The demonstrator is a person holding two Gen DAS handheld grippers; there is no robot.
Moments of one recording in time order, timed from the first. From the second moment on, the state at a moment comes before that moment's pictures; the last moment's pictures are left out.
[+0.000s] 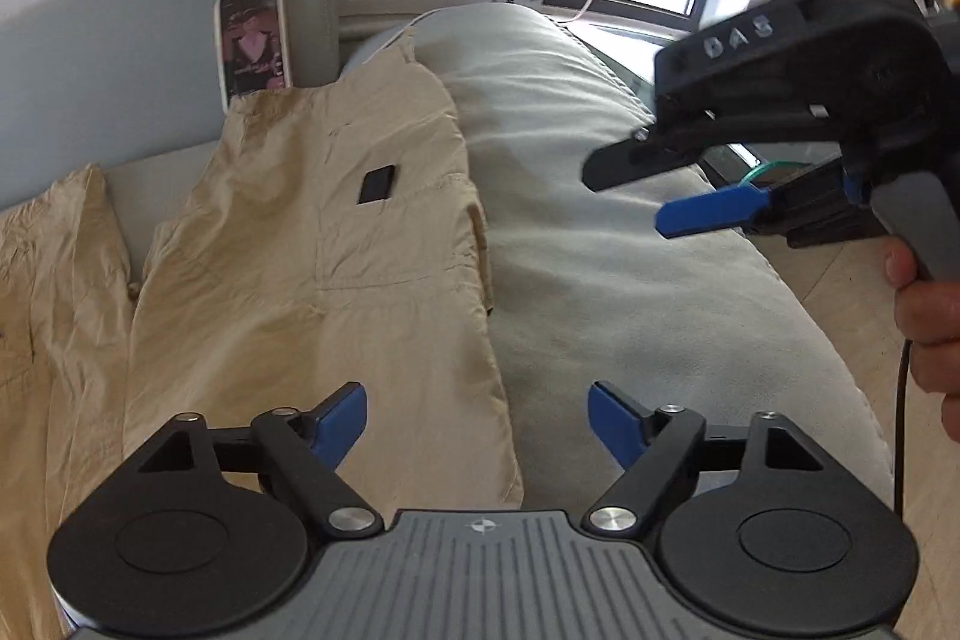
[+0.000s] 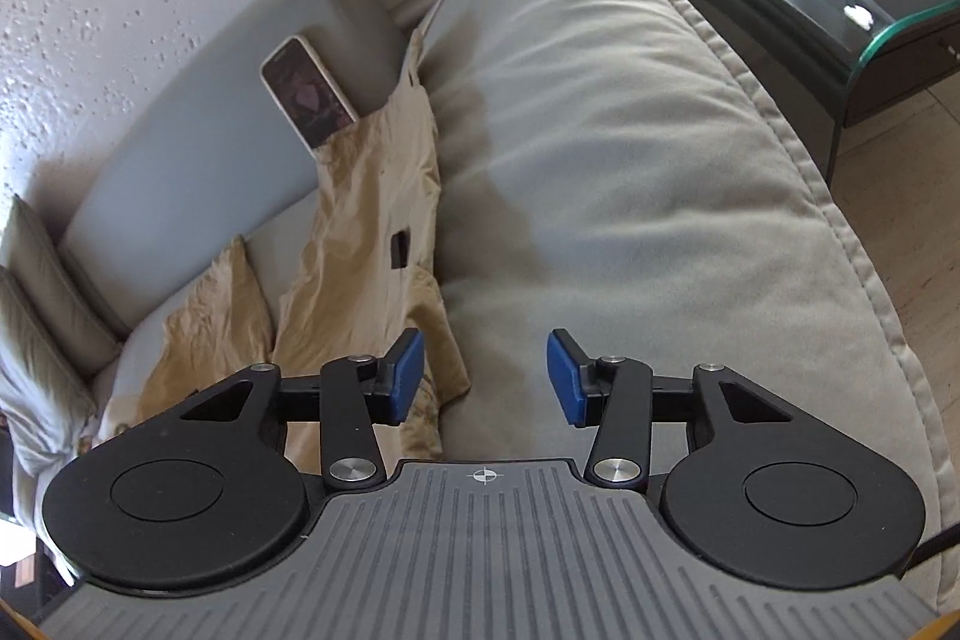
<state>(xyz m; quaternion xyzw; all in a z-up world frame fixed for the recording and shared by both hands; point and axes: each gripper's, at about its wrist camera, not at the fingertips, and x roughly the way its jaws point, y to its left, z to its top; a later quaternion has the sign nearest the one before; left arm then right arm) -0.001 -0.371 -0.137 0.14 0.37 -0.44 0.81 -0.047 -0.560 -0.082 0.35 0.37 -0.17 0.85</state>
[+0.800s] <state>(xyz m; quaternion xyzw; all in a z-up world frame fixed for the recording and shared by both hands) 0.084 -0.321 -0.153 0.04 0.50 -0.46 0.74 0.171 -0.627 -0.123 0.31 0.37 -0.15 0.86</state>
